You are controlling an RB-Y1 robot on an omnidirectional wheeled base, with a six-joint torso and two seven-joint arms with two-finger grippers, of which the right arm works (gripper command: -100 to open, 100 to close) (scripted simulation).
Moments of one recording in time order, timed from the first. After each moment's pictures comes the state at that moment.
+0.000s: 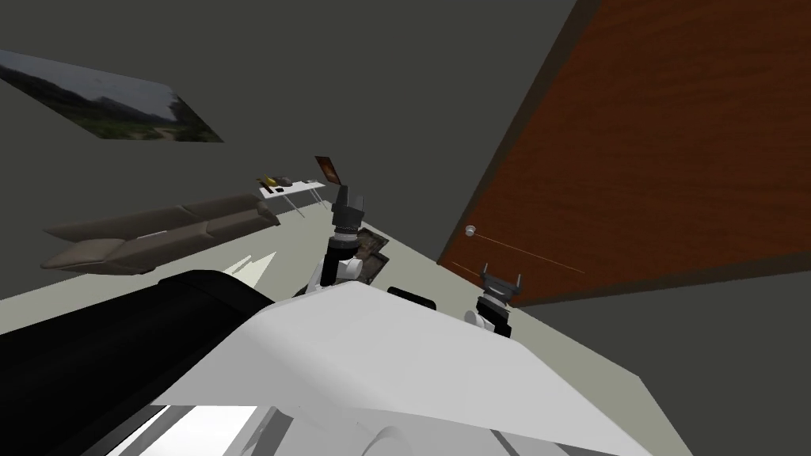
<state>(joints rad) 0.36 -0.10 -0.05 -1.50 -0.42 -0.77 -0.84</state>
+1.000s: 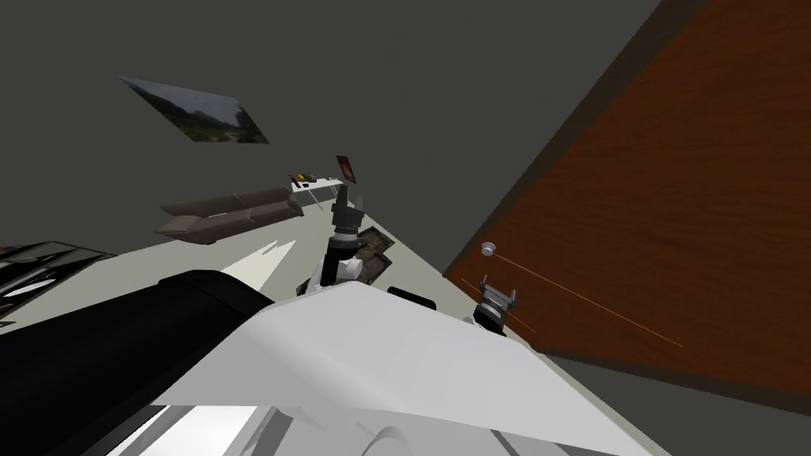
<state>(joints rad) 0.33 -0.09 -0.06 -1.28 -0.53 -0.81 -1.03</state>
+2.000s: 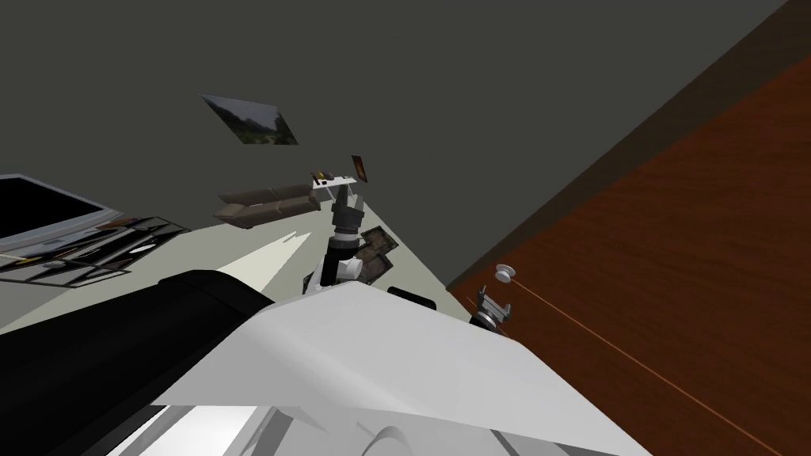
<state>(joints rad) 0.31 -0.06 -0.08 -1.10 -0.63 -0.83 -1.20</state>
